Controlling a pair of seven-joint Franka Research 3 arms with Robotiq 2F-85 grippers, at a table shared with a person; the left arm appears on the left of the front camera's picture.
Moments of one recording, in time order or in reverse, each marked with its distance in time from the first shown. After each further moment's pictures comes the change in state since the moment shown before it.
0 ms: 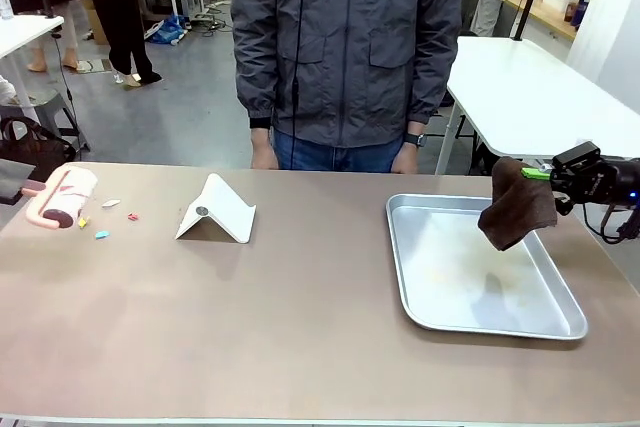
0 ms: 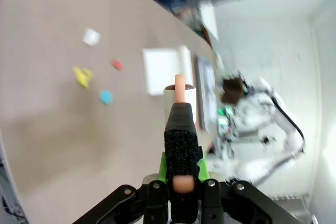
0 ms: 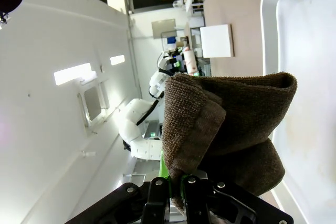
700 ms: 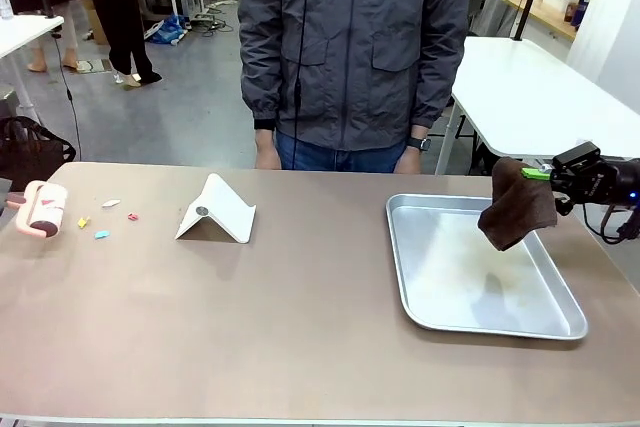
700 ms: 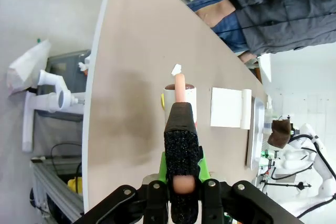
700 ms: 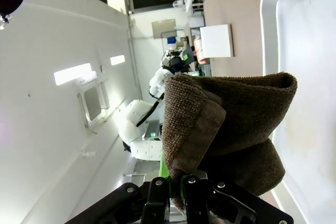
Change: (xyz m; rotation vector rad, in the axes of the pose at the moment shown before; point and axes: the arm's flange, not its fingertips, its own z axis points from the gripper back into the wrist) left arm 0.003 0.024 0.026 0.243 -0.138 0.065; right arm 0.000 -0.001 0.000 0.001 0.000 -0.001
